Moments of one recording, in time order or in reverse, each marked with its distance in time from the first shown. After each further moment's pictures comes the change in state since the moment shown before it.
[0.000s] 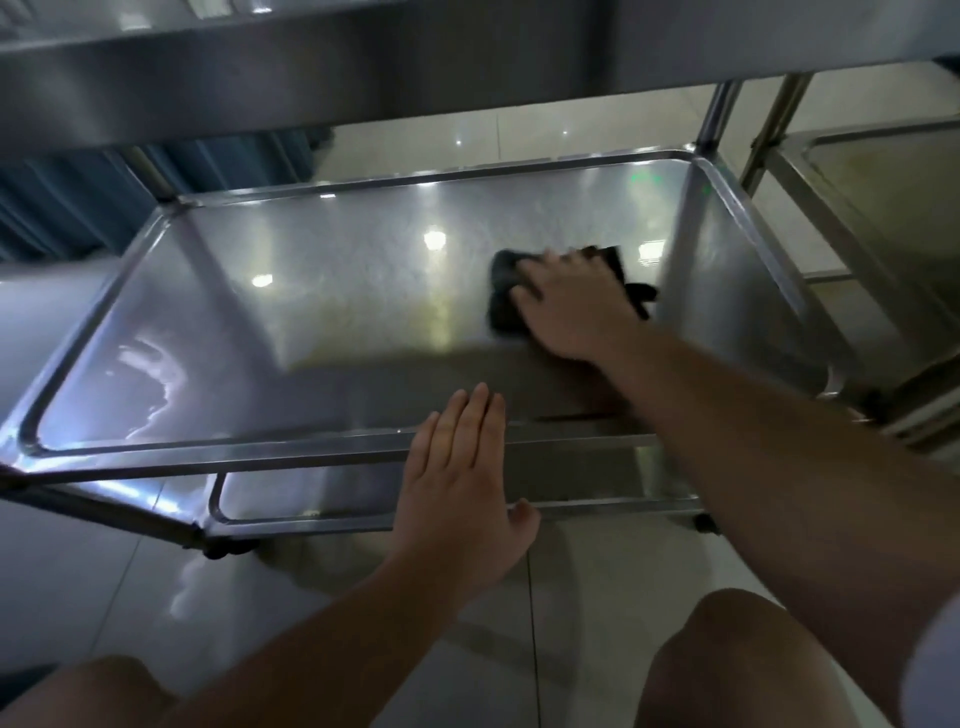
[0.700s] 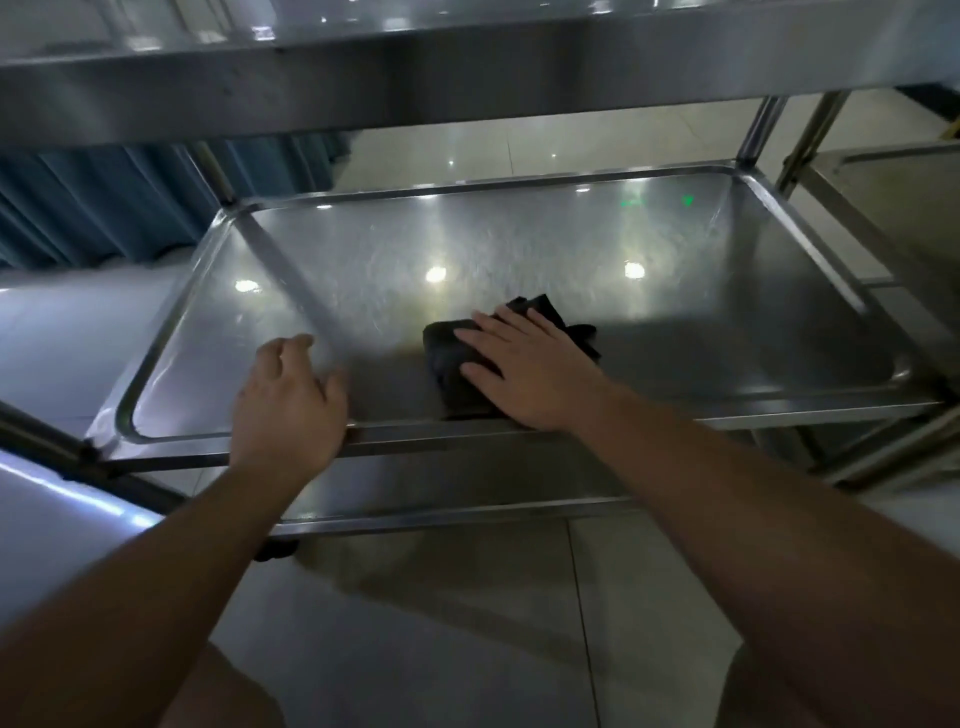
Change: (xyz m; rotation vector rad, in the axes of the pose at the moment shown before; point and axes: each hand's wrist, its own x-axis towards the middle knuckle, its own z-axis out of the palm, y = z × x) left_hand 0.001 -0.236 -0.074 -0.148 0.198 -0.409; right_hand -0.046 -0.140 0.027 0.024 -0.096 -0.280
